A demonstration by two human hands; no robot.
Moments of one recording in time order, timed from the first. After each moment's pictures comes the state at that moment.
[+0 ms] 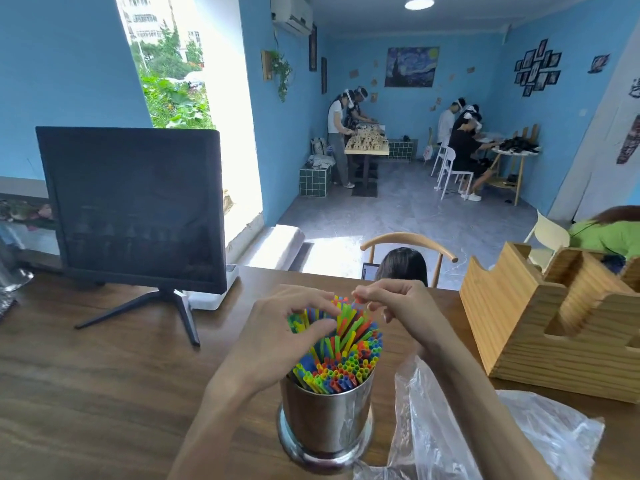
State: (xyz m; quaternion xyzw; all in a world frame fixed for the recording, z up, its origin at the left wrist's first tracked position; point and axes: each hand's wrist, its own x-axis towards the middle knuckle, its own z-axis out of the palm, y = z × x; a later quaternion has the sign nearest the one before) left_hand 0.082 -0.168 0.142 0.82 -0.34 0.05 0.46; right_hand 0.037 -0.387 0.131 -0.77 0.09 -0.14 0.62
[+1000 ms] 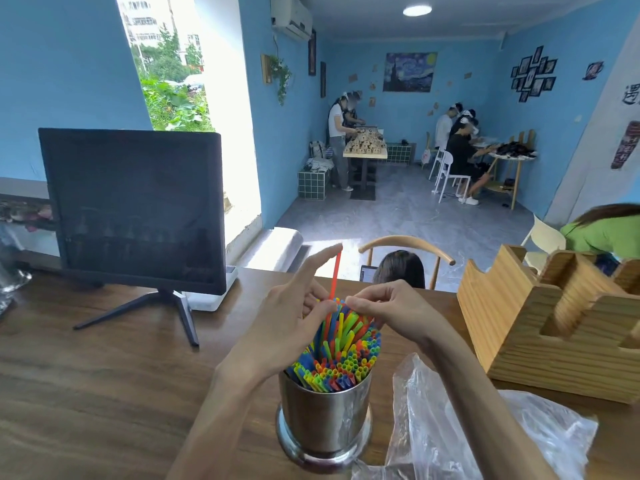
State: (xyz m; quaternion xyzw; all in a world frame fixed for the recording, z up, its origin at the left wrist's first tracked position) left_hand 0.085 -0.182 0.153 0.80 -0.40 0.05 0.45; right_hand 0.048 -0.394 0.132 -0.84 0.04 -0.05 0.54
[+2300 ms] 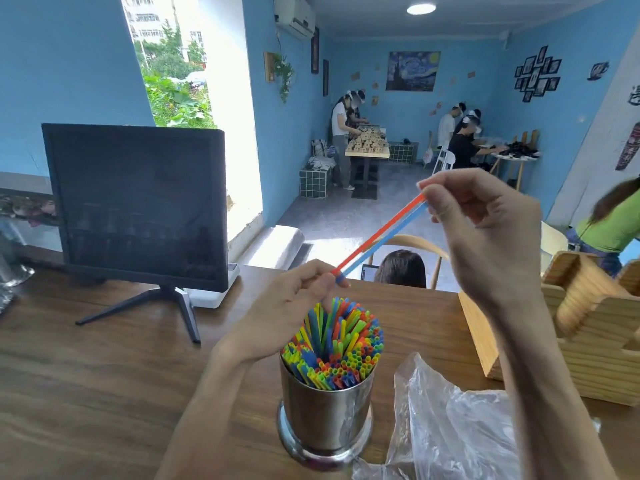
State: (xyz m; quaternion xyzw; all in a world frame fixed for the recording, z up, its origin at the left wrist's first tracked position) left_hand 0.088 -0.178 0.170 0.75 -0.39 -0.07 0.54; right_hand -0.004 -0.385 0.238 -0.77 -0.04 -0.51 0.39
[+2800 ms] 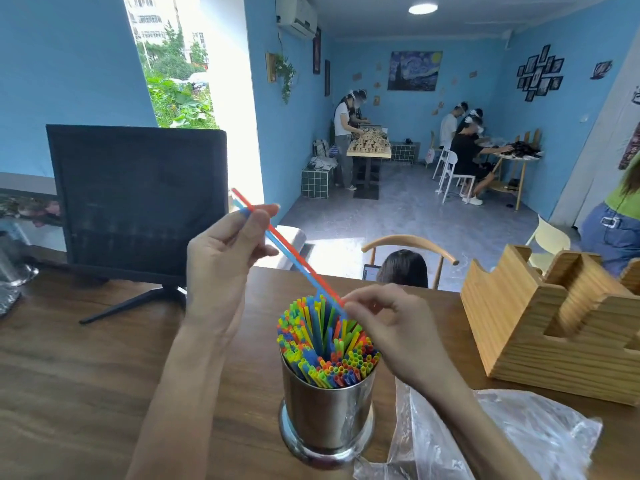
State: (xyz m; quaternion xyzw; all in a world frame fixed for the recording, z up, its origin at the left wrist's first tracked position) left_hand 0.093 -0.156 0.204 0.55 -0.23 0.11 0.79; right_hand 0.008 -0.351 0.133 -0.86 -0.03 -0.29 0.42
